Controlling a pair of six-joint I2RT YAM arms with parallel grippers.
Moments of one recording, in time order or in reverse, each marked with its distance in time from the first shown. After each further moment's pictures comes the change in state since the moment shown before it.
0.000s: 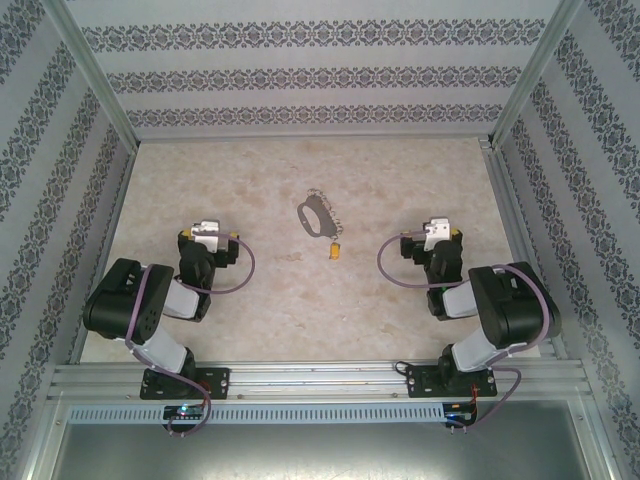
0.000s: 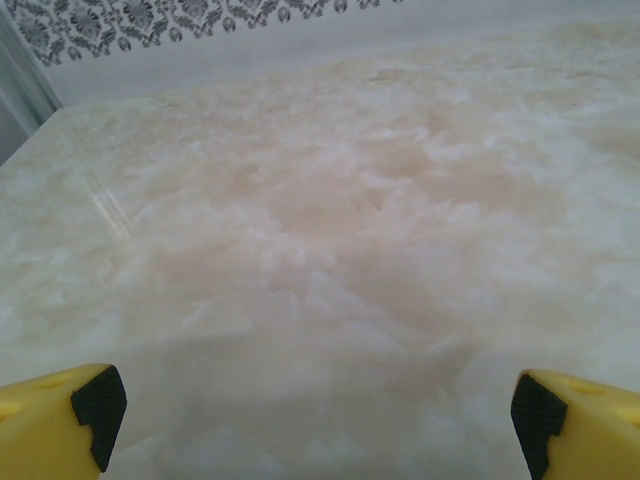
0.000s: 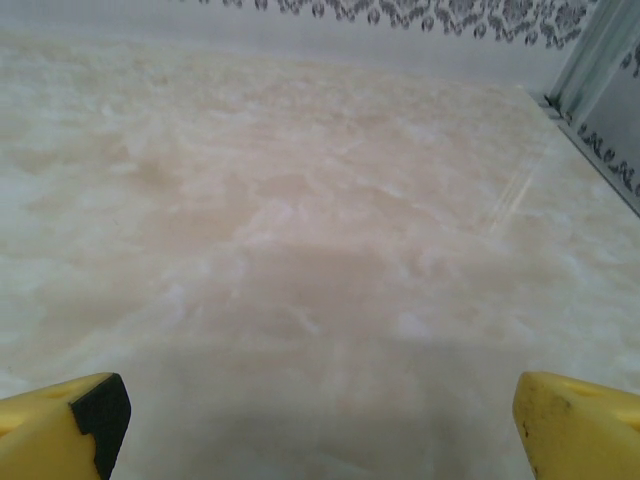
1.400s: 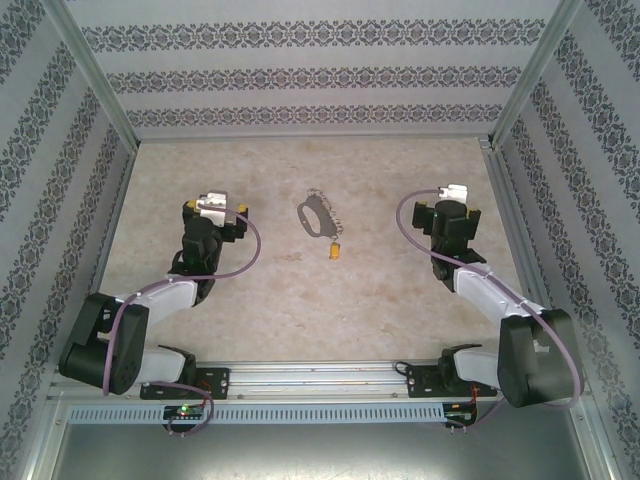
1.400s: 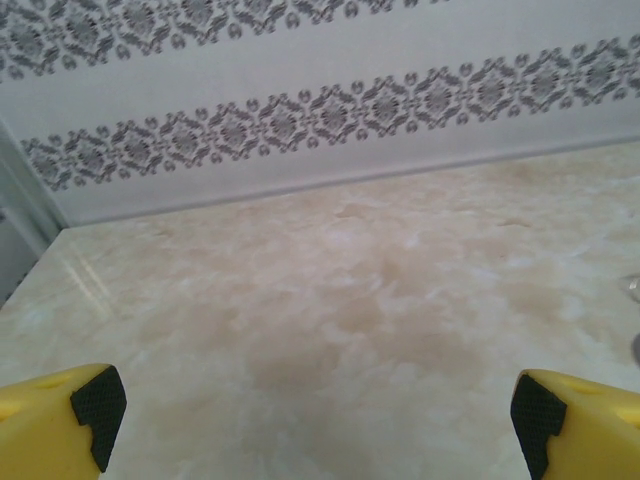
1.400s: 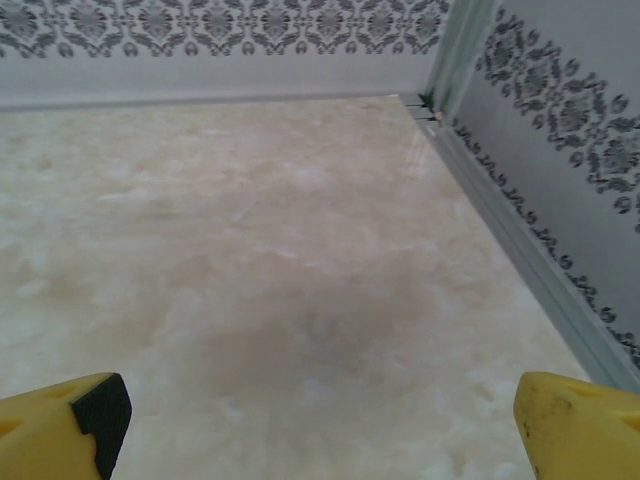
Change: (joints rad) left arm -0.097 -0.277 0.210 -0.393 -0.080 0.007; right arm 0.046 -0.308 0.335 -0.792 0.283 0.127
